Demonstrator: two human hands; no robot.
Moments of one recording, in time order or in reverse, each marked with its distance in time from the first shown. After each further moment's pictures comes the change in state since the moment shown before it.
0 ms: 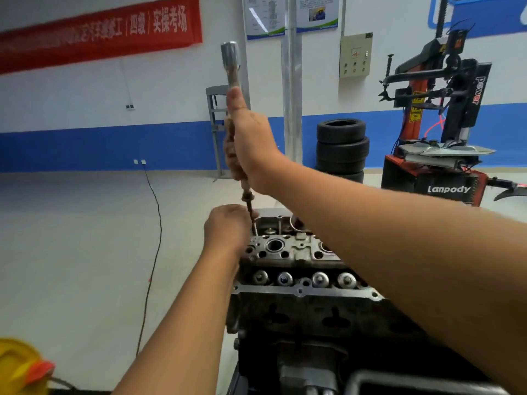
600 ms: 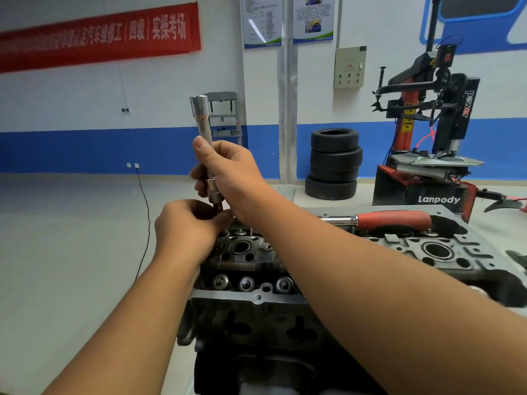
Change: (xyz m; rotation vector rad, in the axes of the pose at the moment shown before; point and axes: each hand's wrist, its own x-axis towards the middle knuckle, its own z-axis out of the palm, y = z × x) left_hand 0.005 -0.017 0.001 0.172 0.181 0.175; right_hand -0.020 0.049 -0.032 -0.014 -0.101 -0.006
